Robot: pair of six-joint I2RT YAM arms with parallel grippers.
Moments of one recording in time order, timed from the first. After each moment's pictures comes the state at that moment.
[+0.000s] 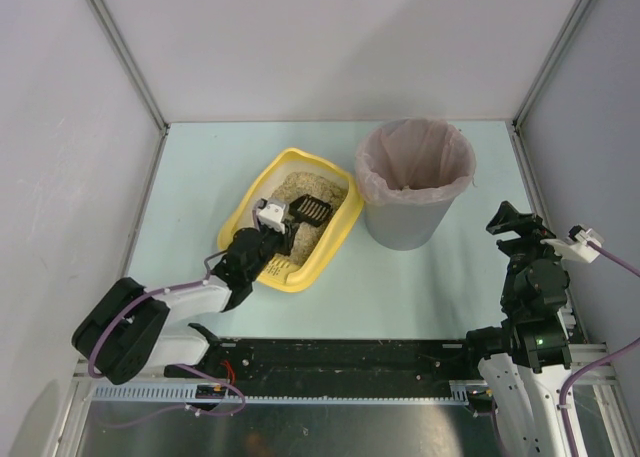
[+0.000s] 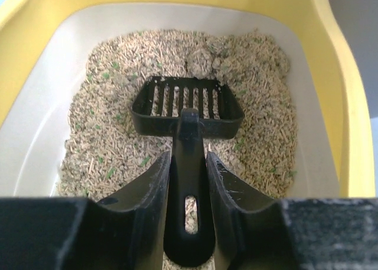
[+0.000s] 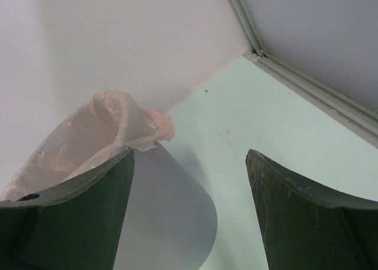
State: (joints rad) left arm -0.61 1.26 0.32 0.76 -0.12 -0.07; right arm 0.14 0.26 0.58 -0.23 0.52 0.53
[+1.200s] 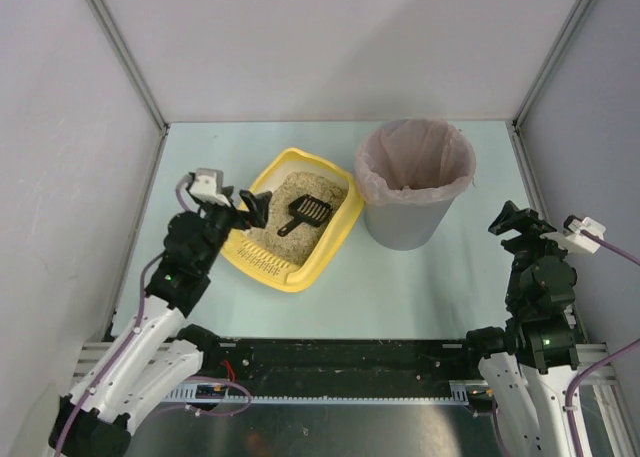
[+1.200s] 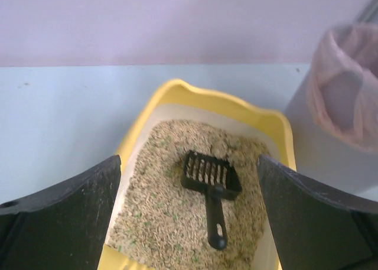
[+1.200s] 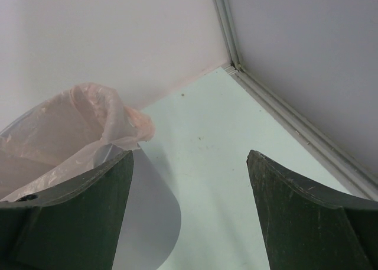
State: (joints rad) left arm -0.44 0.71 0.58 0.12 -0.10 -0.20; right arm 0.14 0.30 0.65 -0.27 0.52 0.33
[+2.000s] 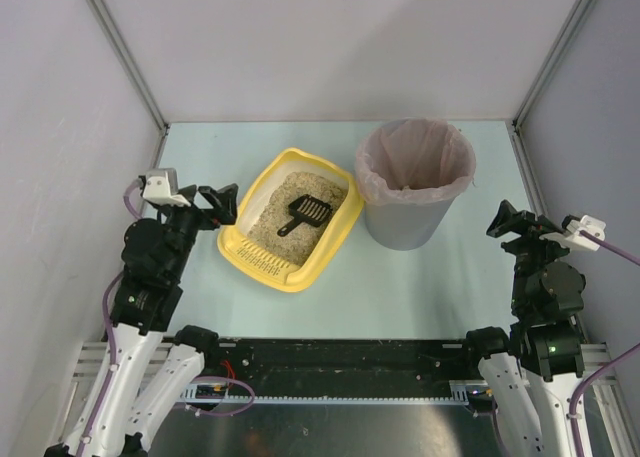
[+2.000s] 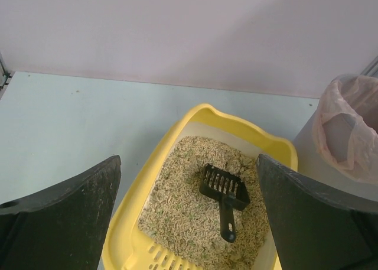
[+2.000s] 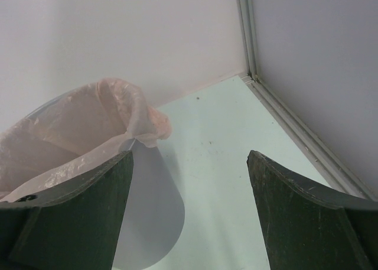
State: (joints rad) left arm -0.26 0.56 0.80 -0.20 -0.09 -0.25; right arm 0.14 0.28 0.71 -0.30 0.41 0.24
